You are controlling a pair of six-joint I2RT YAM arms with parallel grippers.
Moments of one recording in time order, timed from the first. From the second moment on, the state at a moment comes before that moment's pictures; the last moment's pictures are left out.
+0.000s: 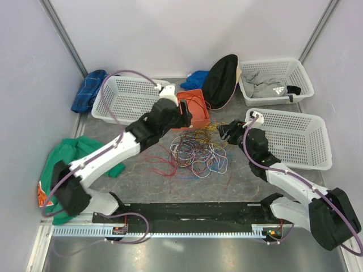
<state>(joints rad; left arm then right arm) -0.76 1.45 1.23 -0.26 -0.31 -0.52 0.45 1.05 0.44 0.43 0.11 0.68</state>
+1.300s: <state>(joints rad) -0.84 0.80 0.40 -0.42 -0.27 -1.29 0.46 0.79 0.37 0.15 0.01 0.61</state>
